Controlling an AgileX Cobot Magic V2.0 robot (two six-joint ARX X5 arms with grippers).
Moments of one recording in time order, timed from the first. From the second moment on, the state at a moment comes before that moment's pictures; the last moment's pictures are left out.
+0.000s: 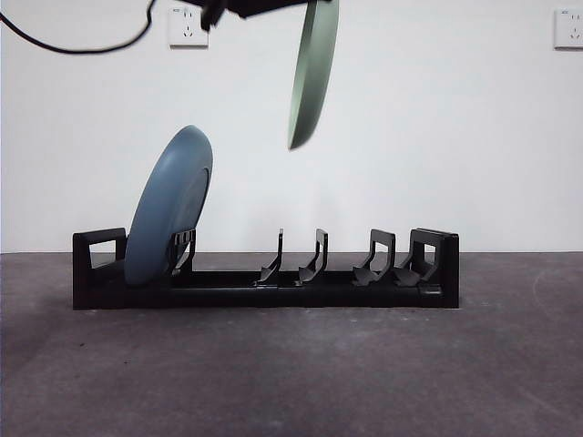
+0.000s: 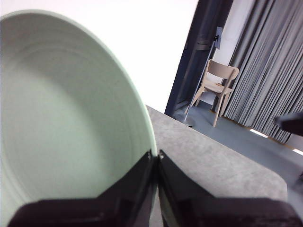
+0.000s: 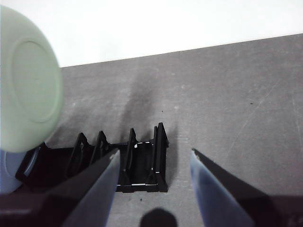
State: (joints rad) left arm -0.59 1.50 1.14 0.33 0.40 -0.26; right arm 0.29 0.83 1.05 -0.60 0.08 0.22
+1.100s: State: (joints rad) left arm -0.58 1.71 1.15 0.16 0.38 -0.35; right arm 0.29 0.83 1.05 -0.61 0.08 0.22
